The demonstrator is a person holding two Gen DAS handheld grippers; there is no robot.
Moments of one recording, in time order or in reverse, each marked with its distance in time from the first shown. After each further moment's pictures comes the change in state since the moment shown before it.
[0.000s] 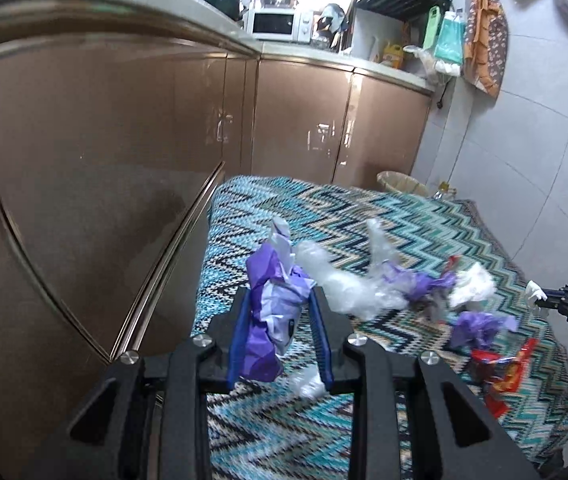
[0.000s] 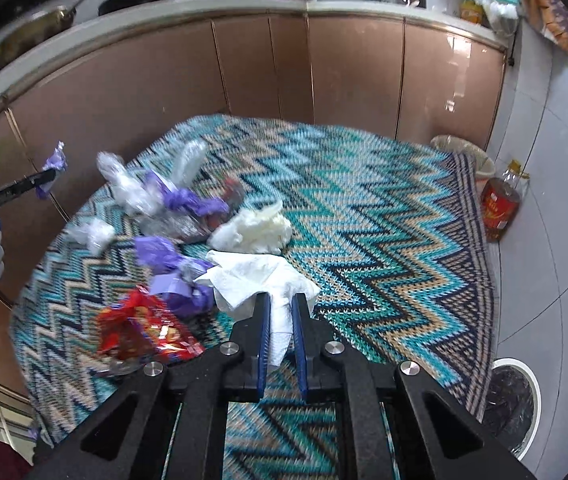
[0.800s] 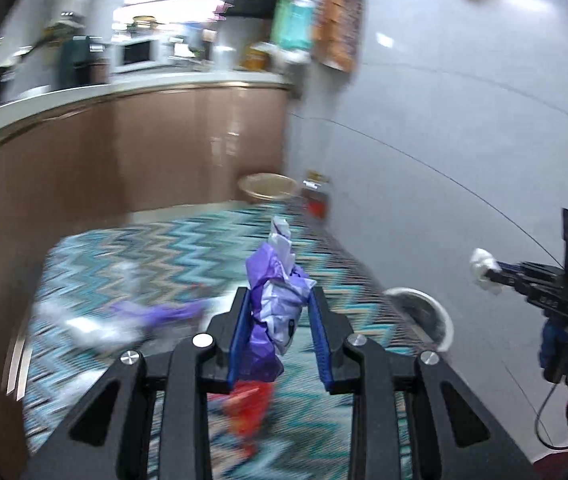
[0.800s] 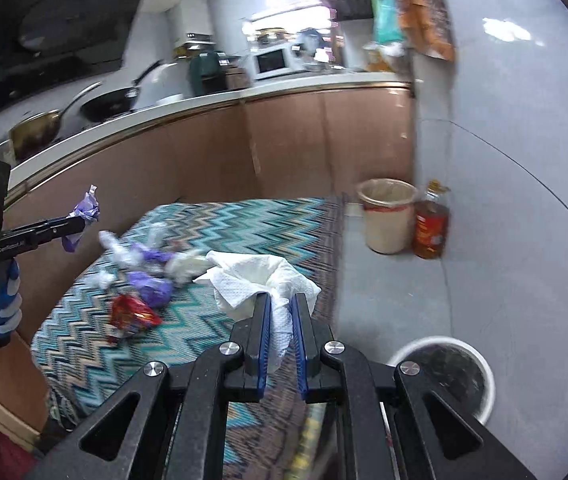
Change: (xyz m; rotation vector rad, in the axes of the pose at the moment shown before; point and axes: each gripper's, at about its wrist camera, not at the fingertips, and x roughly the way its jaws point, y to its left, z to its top) left arm -0.043 -0.281 0.017 0.256 0.003 -0.323; right arm -0.174 -0.104 -0.091 0.173 -0.275 -0.097
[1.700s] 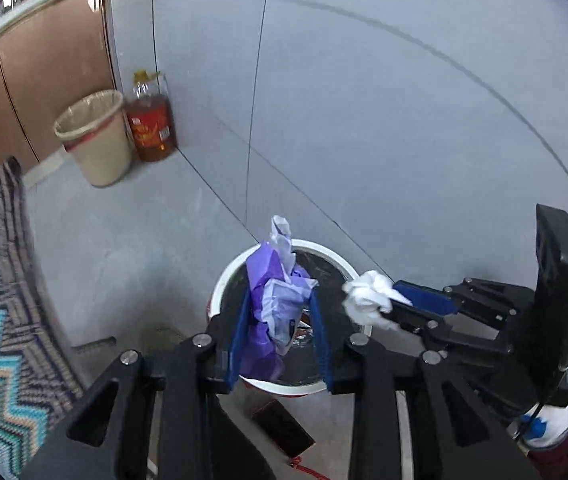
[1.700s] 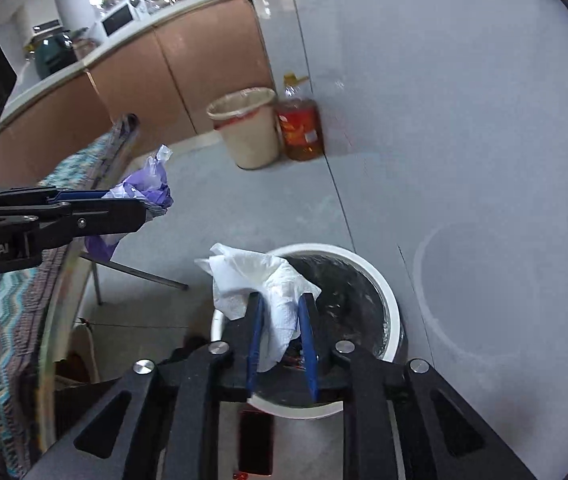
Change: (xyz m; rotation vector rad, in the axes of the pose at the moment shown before) left arm 0.326 -0.270 0.019 0.204 0.433 -0.290; right arm 0.068 -0.219 -0.082 0.298 0.252 -0.278
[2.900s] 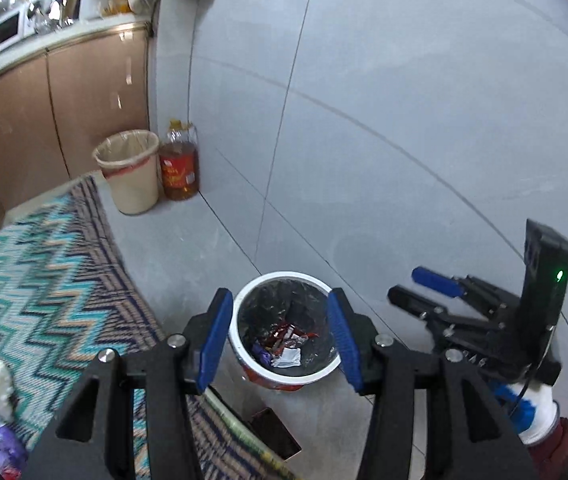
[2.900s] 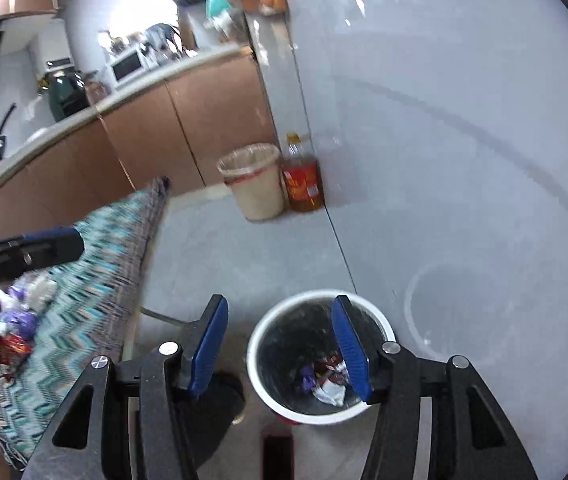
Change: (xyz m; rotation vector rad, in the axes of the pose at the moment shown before) left arm -0.166 -0.004 -0.039 -0.064 -0.237 0.030; right arm -0.110 0.050 0.014 0.007 -0.211 0.006
